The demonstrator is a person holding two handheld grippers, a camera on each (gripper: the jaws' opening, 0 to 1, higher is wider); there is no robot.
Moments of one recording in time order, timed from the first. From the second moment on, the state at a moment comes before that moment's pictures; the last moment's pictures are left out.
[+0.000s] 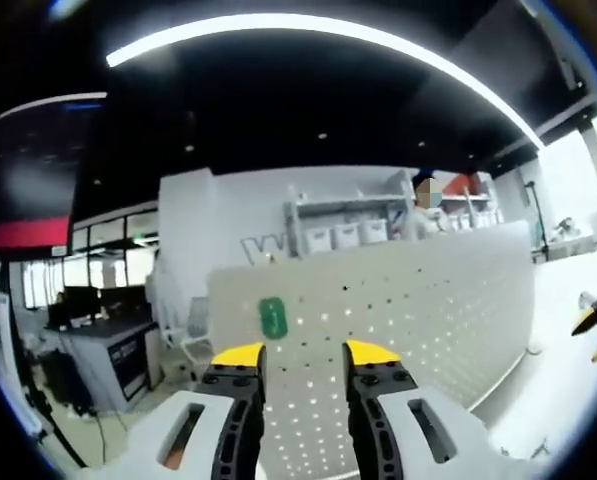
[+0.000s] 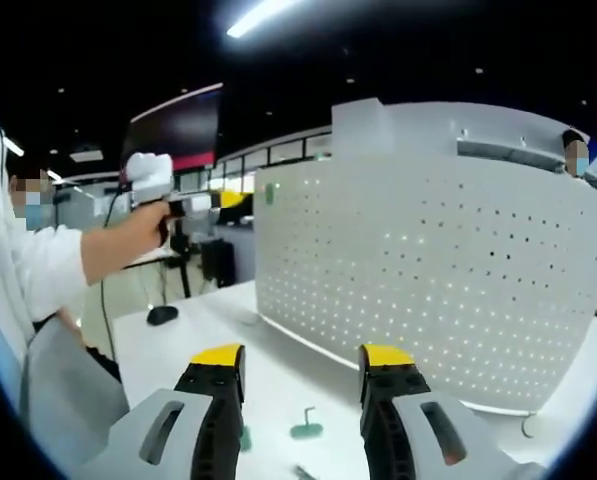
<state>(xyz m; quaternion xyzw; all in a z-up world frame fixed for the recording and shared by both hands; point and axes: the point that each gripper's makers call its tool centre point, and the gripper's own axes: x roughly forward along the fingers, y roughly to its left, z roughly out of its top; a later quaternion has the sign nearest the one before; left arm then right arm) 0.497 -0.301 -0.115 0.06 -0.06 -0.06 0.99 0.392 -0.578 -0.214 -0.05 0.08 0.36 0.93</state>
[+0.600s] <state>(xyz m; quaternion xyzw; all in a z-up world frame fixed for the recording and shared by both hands) 0.449 -0.334 -0.148 0.04 -0.04 -0.11 0.99 0.393 -0.579 -0.215 -0.06 0.08 0.36 0.93</state>
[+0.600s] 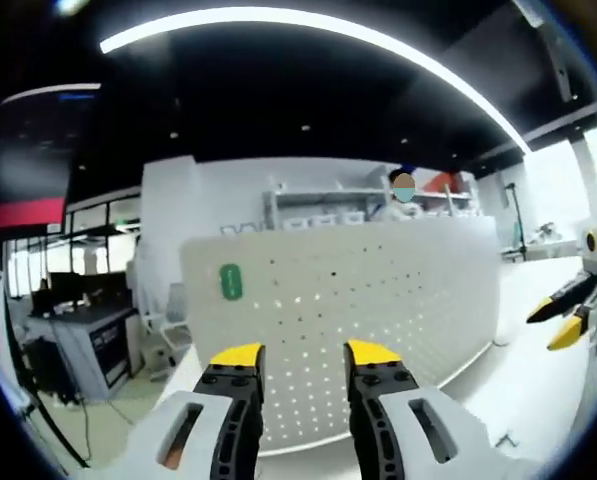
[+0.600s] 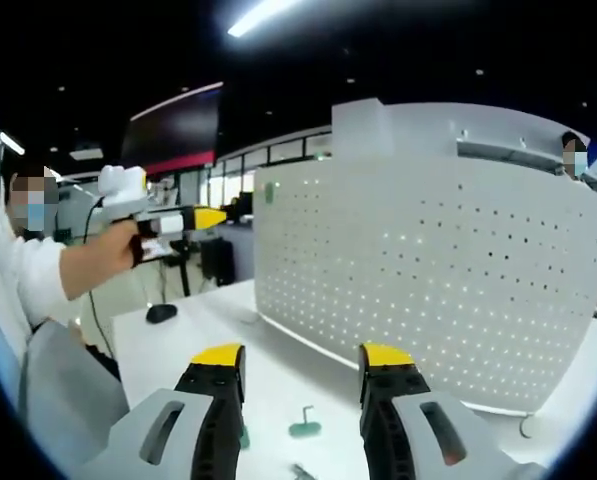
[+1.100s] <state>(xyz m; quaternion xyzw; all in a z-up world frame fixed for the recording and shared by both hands) 0.413 -0.341 -0.158 0.03 -0.03 -0.12 0.99 0.398 -0.571 -0.219 -0.07 0.08 0.37 0.92</state>
